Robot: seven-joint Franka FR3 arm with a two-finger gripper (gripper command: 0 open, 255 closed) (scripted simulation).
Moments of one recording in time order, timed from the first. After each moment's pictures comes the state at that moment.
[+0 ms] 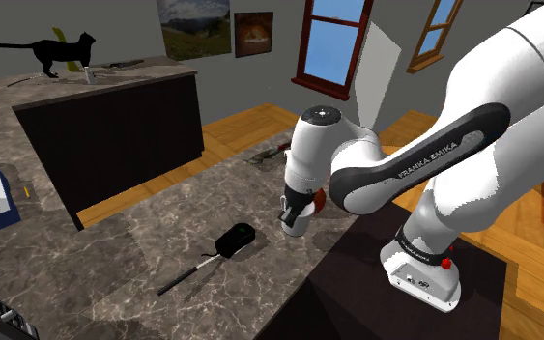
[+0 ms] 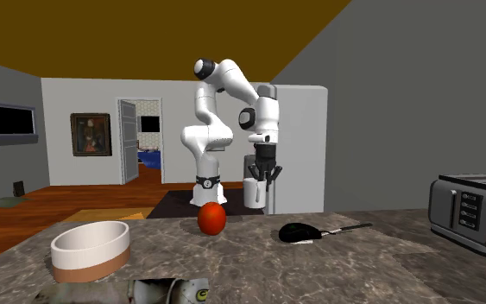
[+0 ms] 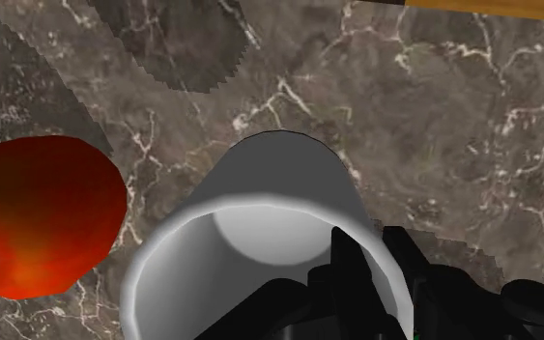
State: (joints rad) arm 0.16 -0.42 0.60 -2.82 0.21 2.49 0.46
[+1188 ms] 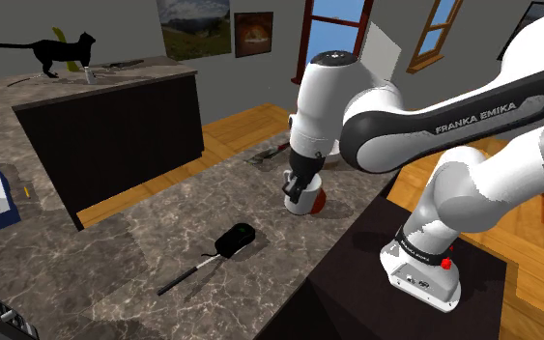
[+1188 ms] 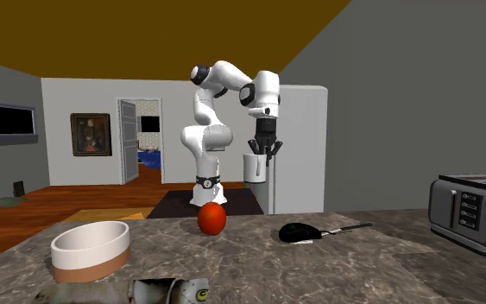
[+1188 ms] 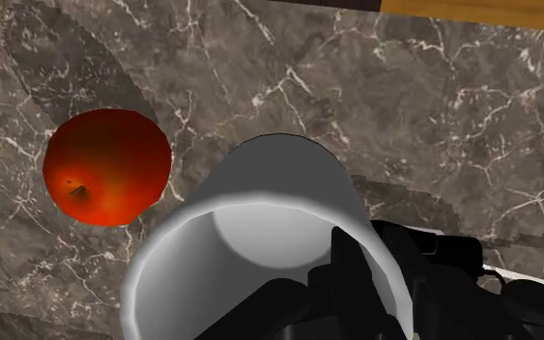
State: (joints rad) arm 0.20 -0.63 0.50 -2.70 0.22 2.17 0.40
